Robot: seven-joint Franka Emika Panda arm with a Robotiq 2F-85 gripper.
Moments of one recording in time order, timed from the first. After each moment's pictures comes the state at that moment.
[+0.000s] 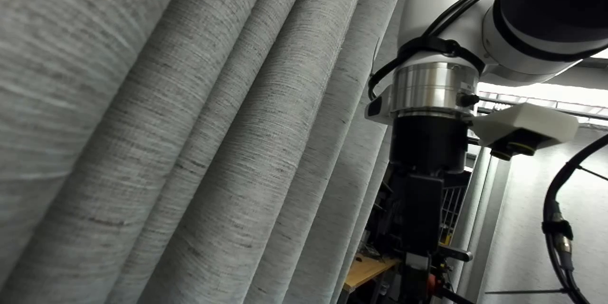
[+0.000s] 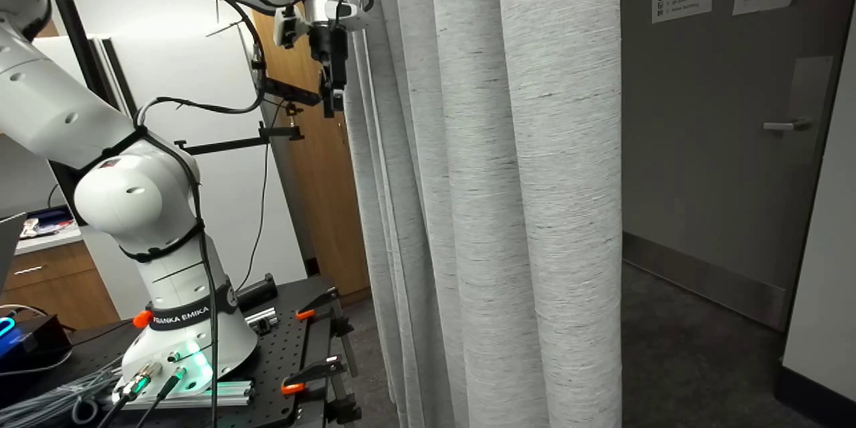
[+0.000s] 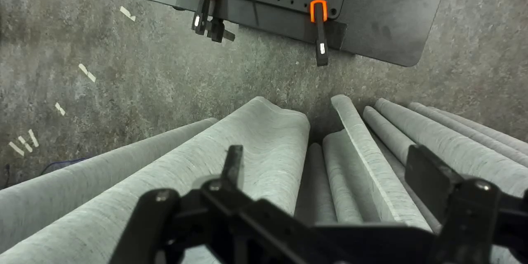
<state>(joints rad) 0.13 -0.57 0.32 -2.26 0.01 1.51 0.14</state>
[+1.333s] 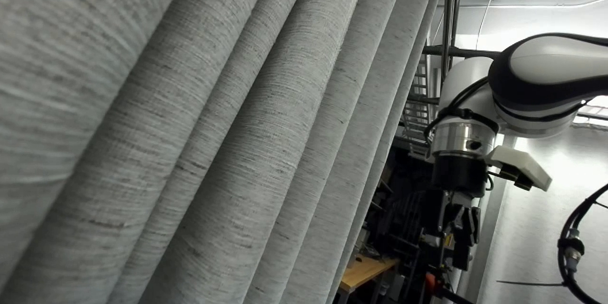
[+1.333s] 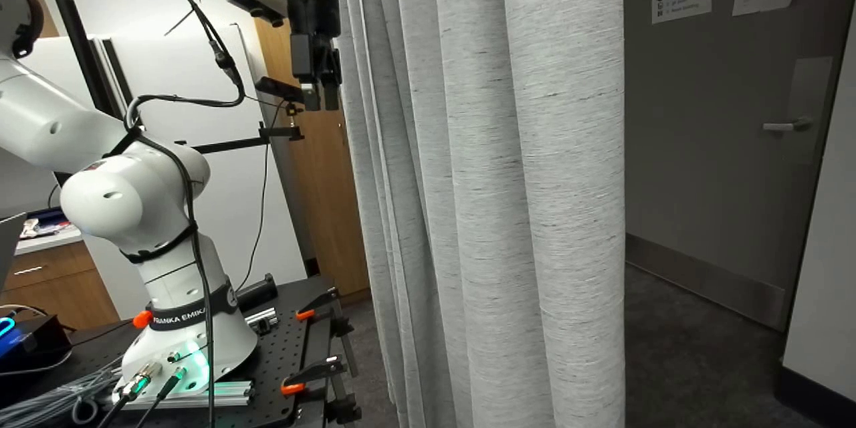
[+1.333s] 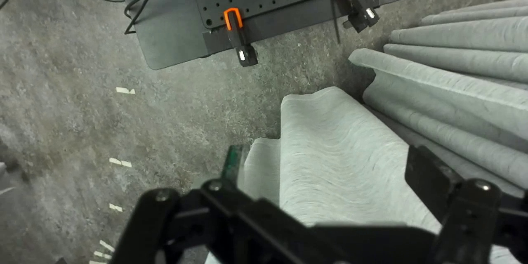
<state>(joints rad) -0.06 -0.75 0.02 -2.37 -0.05 1.51 0.24</state>
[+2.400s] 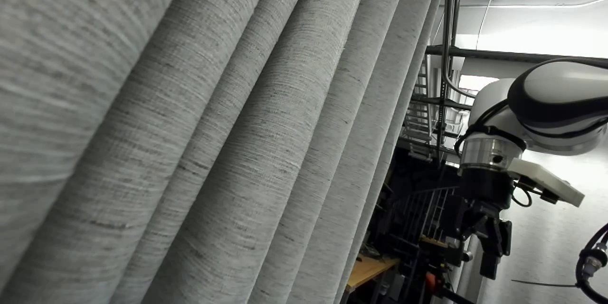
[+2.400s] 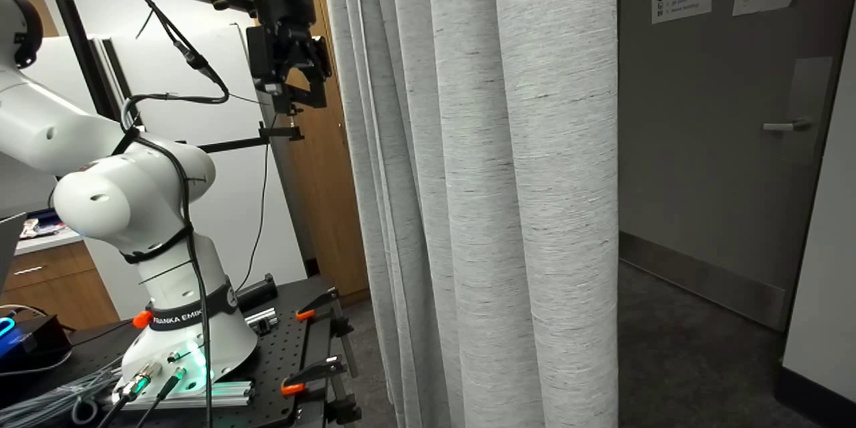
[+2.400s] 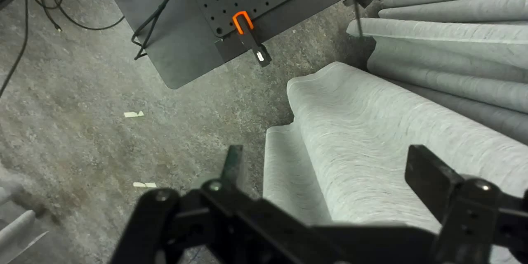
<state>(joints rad) -0.18 -0.84 -0.07 -2.41 -0.07 1.51 0.28</state>
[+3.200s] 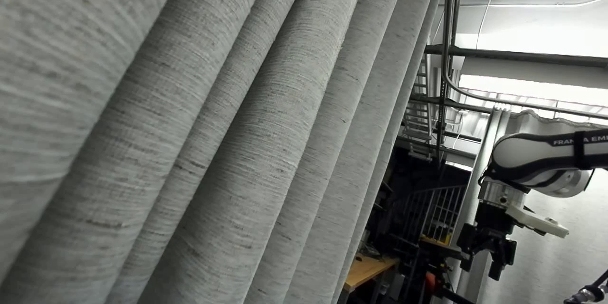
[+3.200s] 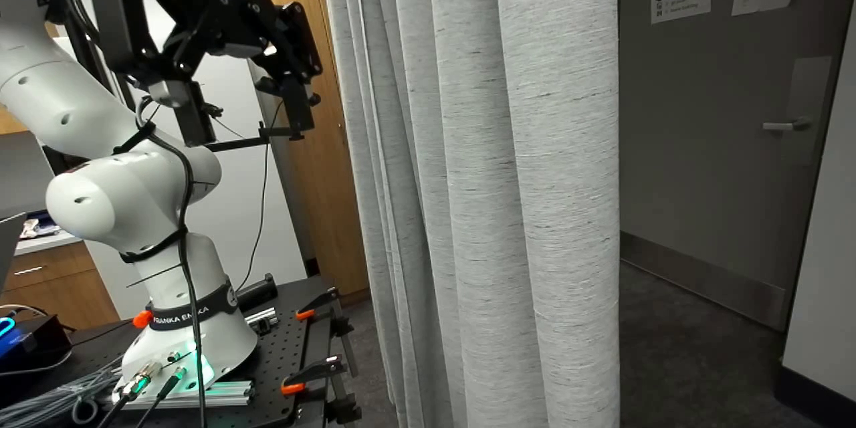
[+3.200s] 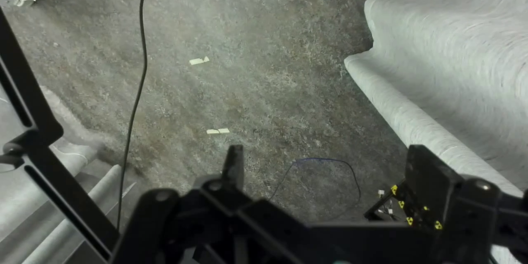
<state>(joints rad) -0.32 -0.57 -0.45 -2.24 -0.33 1.81 -0.03</state>
